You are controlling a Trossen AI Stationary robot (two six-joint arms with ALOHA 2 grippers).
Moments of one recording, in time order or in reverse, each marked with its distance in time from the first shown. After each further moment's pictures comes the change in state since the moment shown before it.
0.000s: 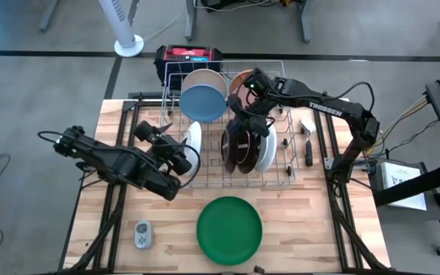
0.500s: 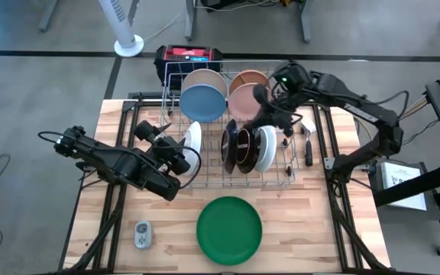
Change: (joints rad) left arm 0.000 0.006 0.000 -0.050 -0.003 0.040; right arm -0.007 -0.249 0.002 -0.183 0.093 0.219
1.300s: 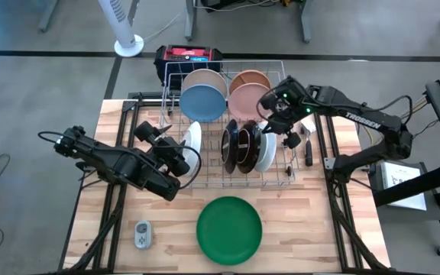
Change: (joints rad) left arm -0.001 -0.001 0.000 0.000 0.050 -0.013; right arm -0.001 -0.113 -0.273 -0.013 0.267 0.429
